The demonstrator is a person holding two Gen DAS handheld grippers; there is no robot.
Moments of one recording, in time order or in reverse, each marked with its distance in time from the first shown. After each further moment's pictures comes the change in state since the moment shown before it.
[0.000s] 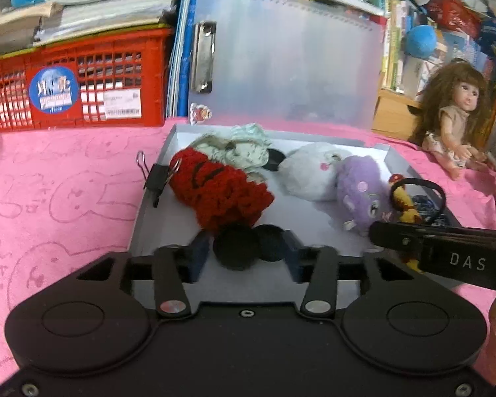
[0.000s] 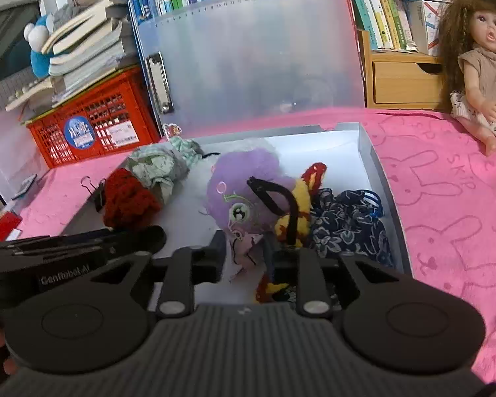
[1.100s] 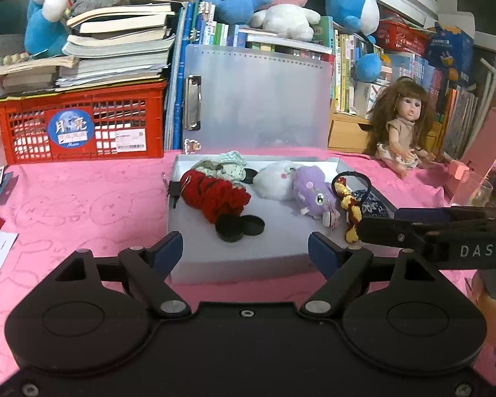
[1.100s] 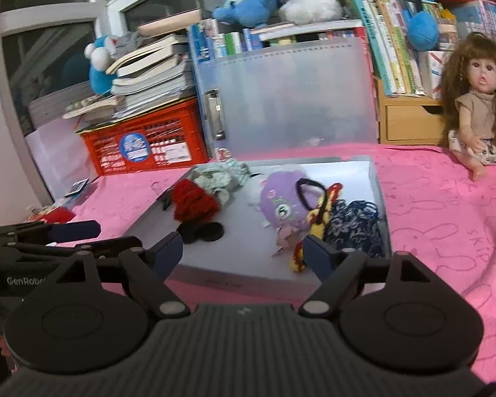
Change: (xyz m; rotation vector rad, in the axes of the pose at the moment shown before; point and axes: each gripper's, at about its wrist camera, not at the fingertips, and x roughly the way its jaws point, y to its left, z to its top) left arm -0.119 0.014 -0.030 0.065 -0.108 -0.088; right arm -0.088 0.027 -0.025 -0.106 -0.106 0.094
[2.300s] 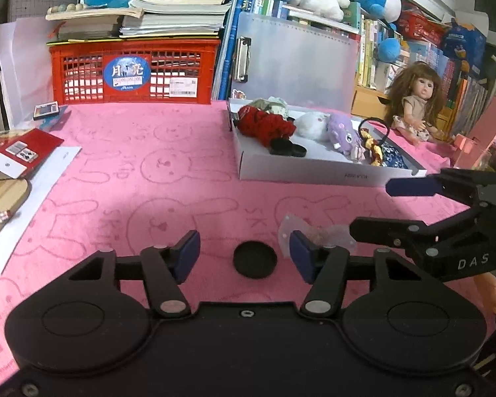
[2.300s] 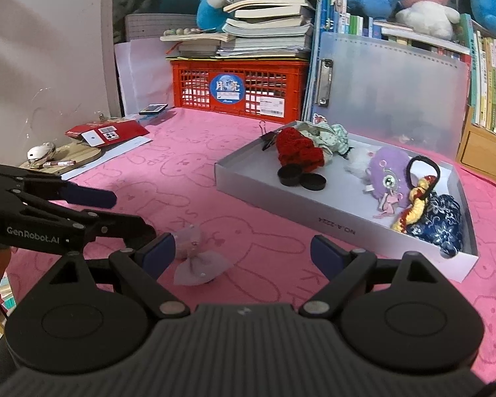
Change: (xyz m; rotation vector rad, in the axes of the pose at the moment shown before) left arm -0.072 0.051 -0.079 -0.068 0.076 0.042; right arm -0.009 0.081 -0.050 -0.318 0.084 0.145
